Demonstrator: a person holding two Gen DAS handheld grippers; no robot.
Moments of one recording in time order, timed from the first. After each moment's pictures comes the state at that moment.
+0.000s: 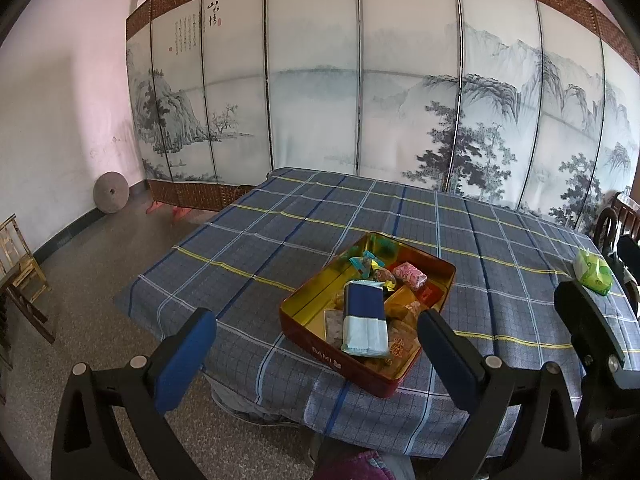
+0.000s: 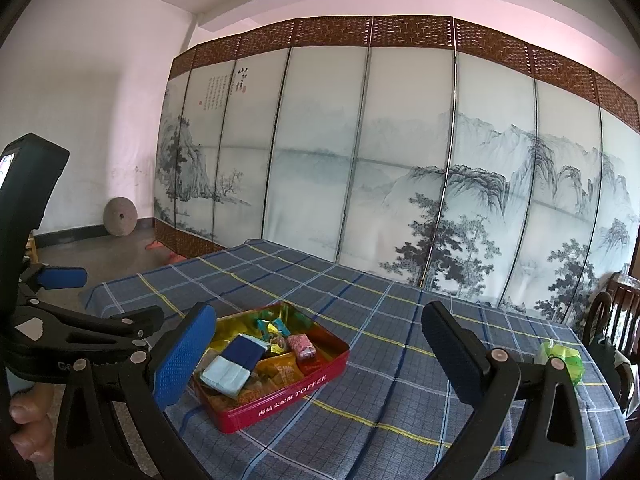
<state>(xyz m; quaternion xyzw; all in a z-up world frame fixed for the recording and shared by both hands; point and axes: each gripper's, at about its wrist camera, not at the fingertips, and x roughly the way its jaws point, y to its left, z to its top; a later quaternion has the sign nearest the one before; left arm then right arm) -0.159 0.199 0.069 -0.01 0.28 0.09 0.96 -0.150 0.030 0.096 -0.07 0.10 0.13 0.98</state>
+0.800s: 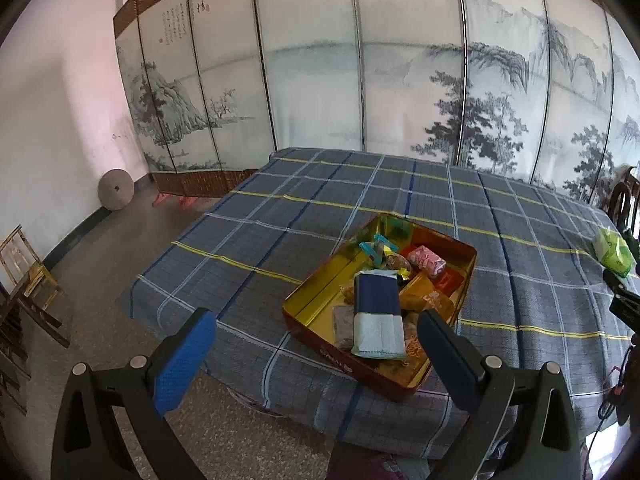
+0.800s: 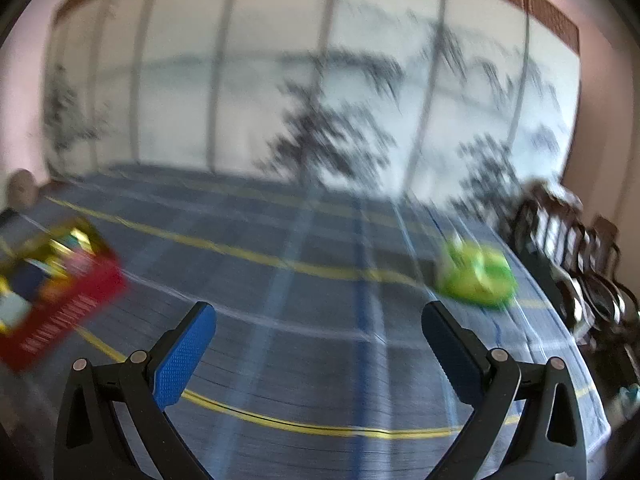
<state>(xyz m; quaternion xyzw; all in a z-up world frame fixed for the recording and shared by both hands) -0.112 0.195 0.061 0.02 0.33 0.10 0.94 -0.011 -0.203 -0.006 -0.04 0.31 -0.07 0.95</state>
